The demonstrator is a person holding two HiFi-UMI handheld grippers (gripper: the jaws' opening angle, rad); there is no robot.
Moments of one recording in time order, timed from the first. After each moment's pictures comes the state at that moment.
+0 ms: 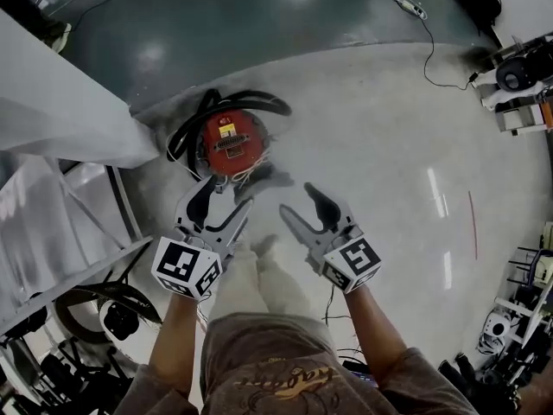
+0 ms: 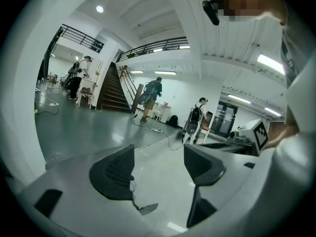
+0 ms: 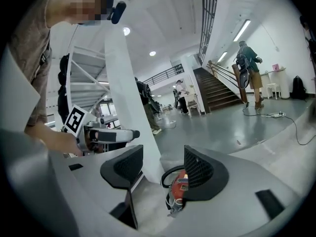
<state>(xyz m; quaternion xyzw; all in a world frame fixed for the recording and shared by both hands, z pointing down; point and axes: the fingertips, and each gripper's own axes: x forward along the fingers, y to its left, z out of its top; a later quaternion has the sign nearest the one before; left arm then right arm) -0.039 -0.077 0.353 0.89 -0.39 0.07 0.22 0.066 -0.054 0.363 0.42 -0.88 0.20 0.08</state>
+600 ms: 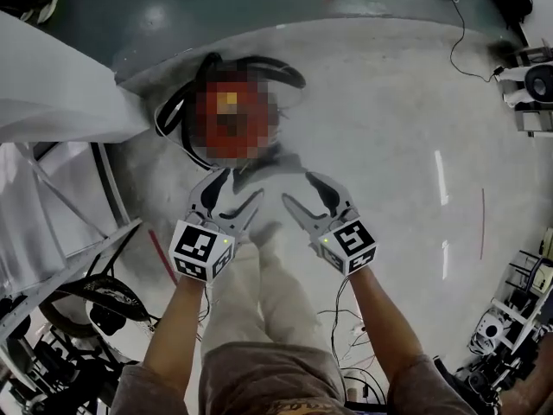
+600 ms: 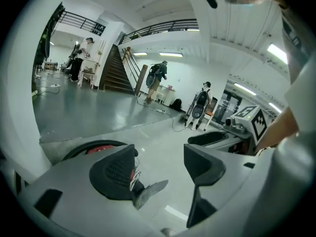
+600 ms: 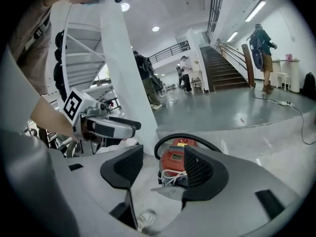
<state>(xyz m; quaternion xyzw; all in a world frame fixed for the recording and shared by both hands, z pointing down) -0.020 -0.085 0.544 0.88 -0.37 0.14 0.27 0.069 -0.071 0.550 0.37 -0.88 0.23 0.20</state>
